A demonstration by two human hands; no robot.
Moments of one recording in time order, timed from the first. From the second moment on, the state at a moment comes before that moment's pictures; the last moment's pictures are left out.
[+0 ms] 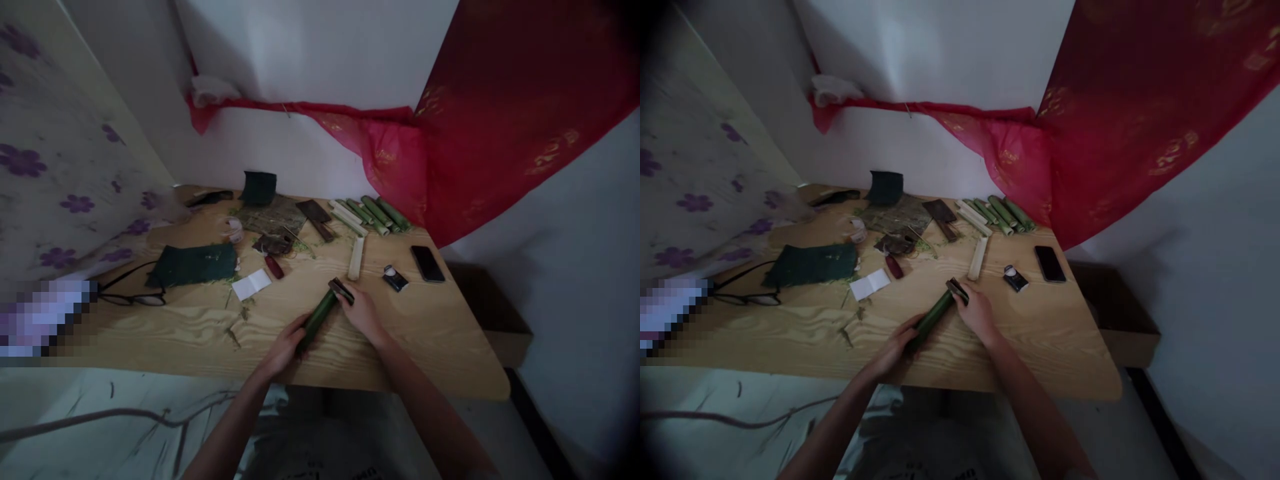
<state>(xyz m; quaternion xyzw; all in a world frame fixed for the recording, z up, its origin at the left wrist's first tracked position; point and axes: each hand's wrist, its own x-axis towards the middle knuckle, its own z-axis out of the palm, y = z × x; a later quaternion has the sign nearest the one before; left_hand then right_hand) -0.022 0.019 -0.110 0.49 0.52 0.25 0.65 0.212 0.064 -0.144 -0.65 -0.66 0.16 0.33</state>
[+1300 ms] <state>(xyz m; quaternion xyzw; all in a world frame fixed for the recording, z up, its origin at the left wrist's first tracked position) -0.008 0.019 -0.132 0.69 0.57 0.28 0.35 0.179 0.036 -0.119 -0.57 -0.72 0.12 0.37</state>
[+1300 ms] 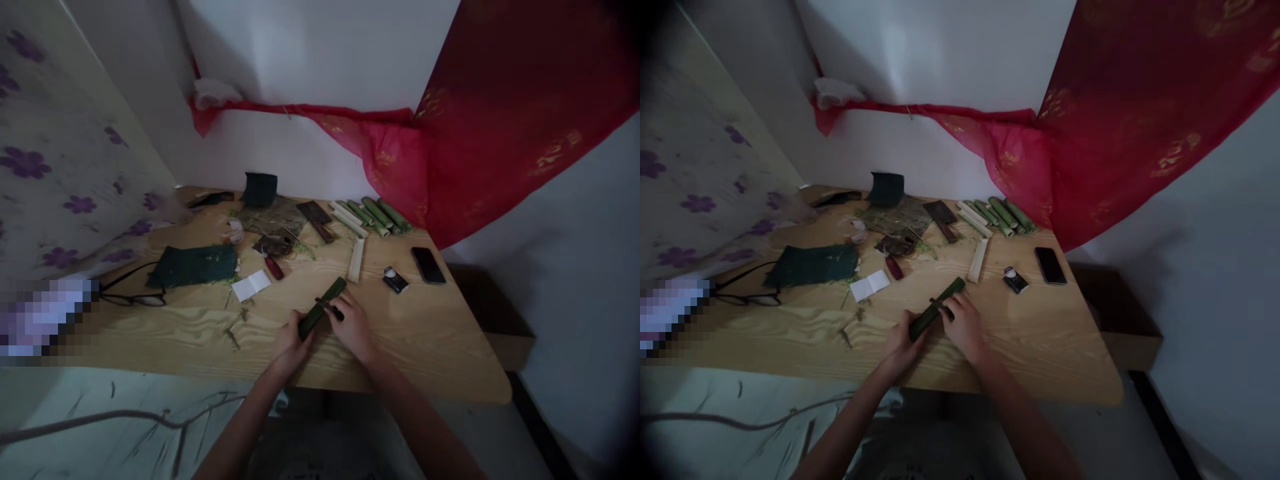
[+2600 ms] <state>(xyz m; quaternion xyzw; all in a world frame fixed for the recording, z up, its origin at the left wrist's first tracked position) -0.007 0.020 -0.137 0.69 0.58 0.30 0.32 0.195 0.100 -0.123 -0.63 -0.71 0.01 0.30</state>
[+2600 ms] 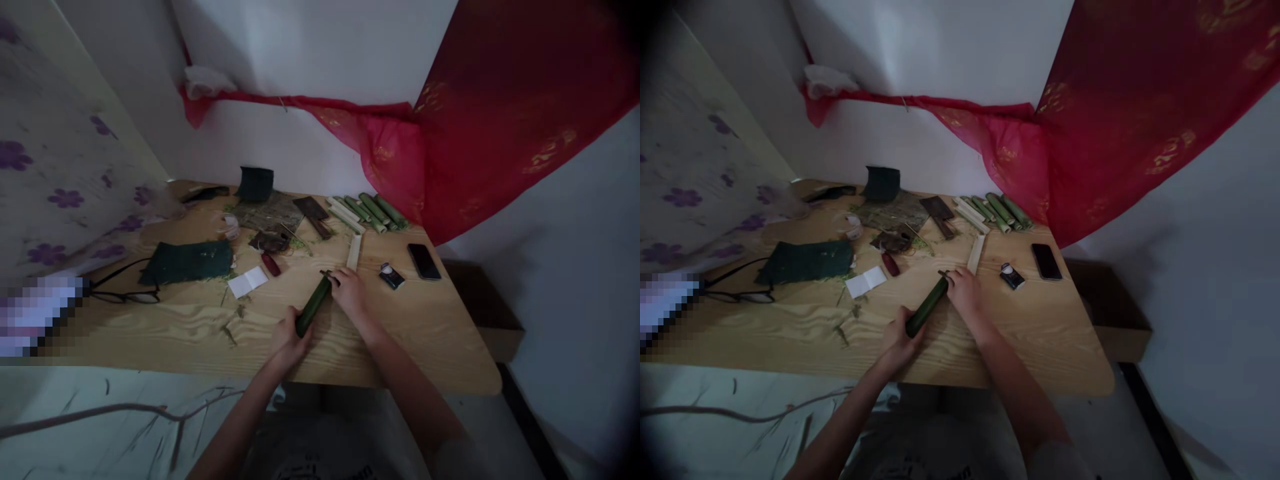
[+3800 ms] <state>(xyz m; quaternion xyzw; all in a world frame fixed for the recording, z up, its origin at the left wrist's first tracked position) -0.008 0.019 -0.134 0.68 0.60 0.27 0.33 0.171 0.047 -0.134 -0.57 -0.79 -0.01 0.23</state>
